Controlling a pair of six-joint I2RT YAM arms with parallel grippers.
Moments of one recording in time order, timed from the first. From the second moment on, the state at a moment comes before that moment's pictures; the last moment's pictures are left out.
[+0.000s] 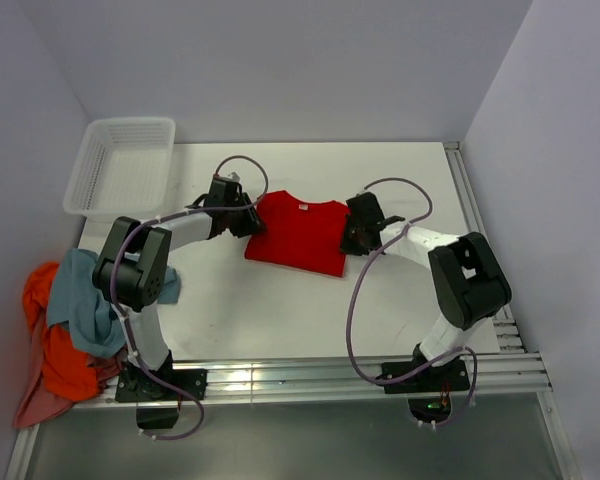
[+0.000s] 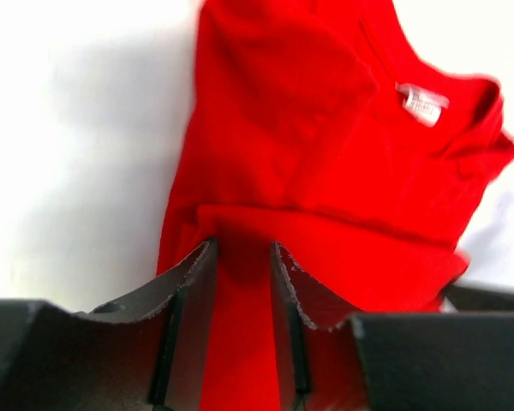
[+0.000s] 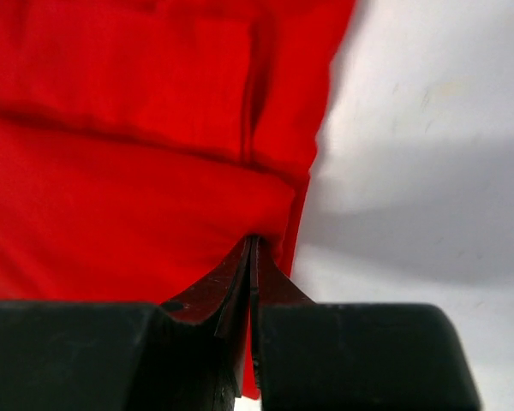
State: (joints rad) left arm -0.37 1.88 1.11 -0.04 0.18 -0.74; right arm 0.39 1.67 0.93 -0.23 0.00 0.62
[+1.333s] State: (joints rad) left arm -0.23 1.56 0.85 -0.09 0.20 -0.70; right arm 0.95 1.57 1.16 -0.42 0.24 0.54
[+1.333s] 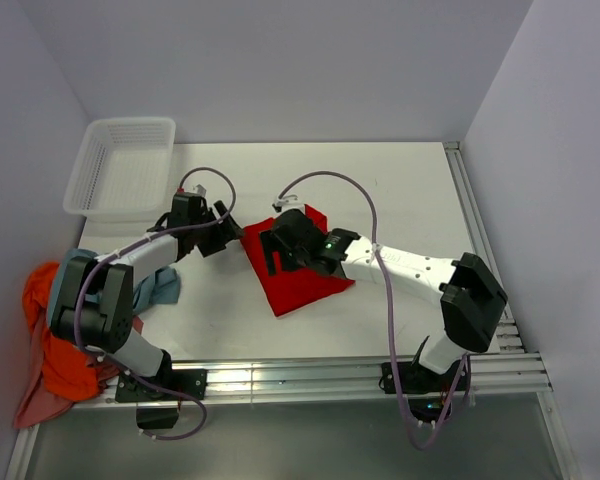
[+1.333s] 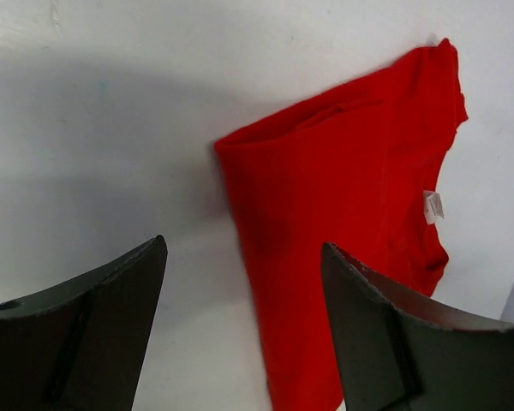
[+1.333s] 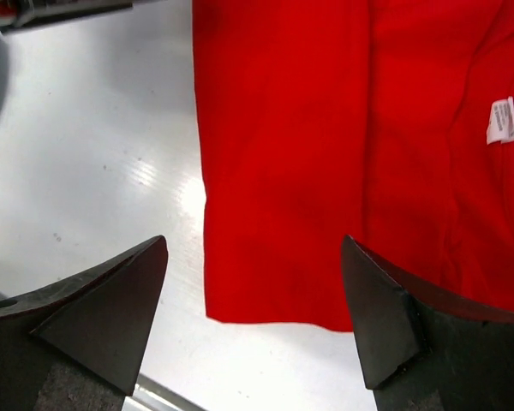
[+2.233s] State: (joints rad) left arm -0.20 1.80 0.83 0.26 0.36 -0.82; right arm 1.12 1.97 1.43 -0.48 0.53 0.41
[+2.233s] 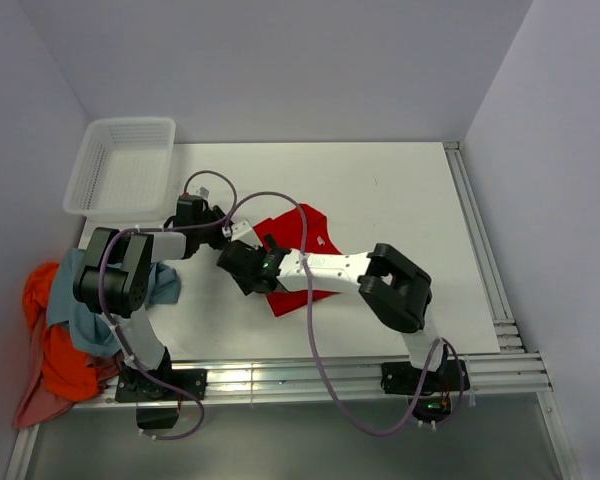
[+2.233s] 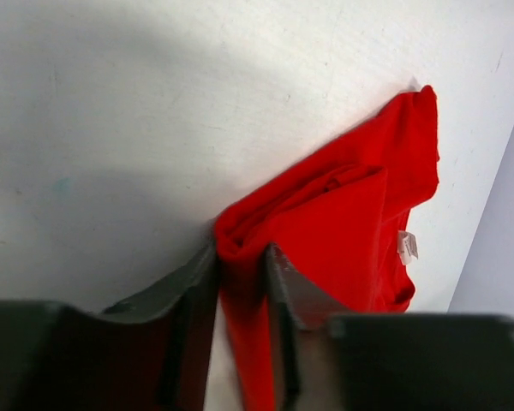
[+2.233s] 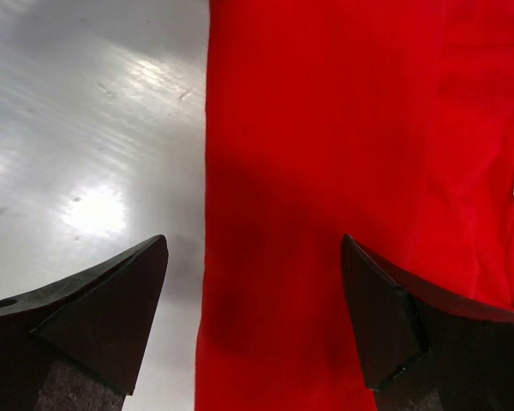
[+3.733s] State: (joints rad) left arm -0.20 1.76 1.02 -0.12 0.49 -0.75; right arm 1.21 2.31 1.68 -0.72 1.12 0.50
